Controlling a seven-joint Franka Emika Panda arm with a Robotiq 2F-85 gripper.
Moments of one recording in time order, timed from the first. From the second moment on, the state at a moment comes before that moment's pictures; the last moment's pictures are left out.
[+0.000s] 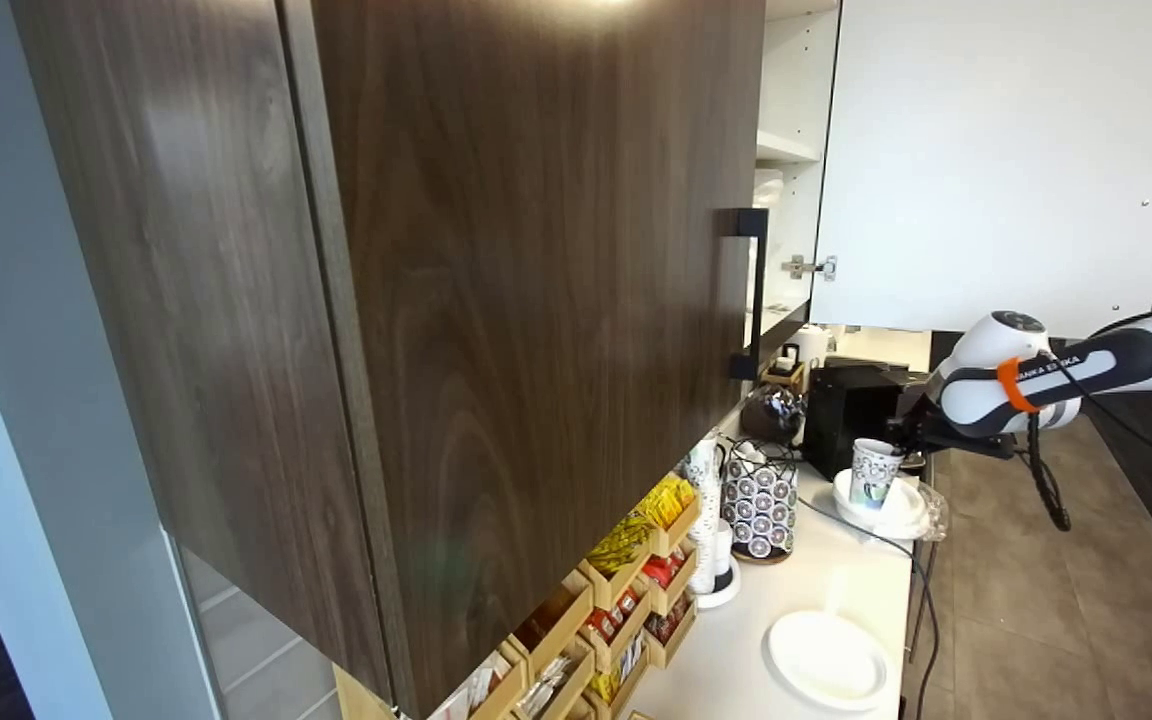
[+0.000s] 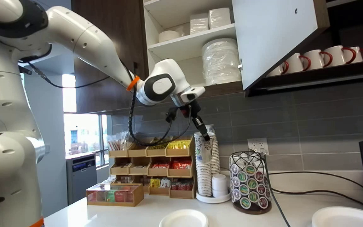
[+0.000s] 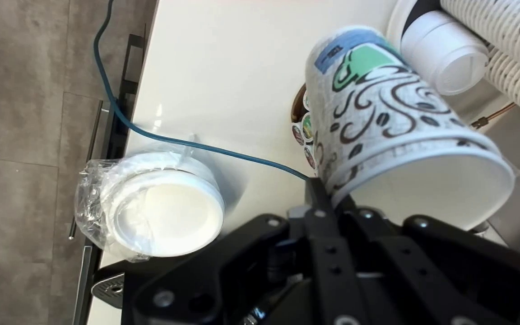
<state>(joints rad) -0.24 -0.19 -0.08 -2.39 0.00 2.71 0.40</state>
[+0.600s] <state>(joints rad) -0.23 0.08 -0.15 -2.33 0.07 2.84 0.32</state>
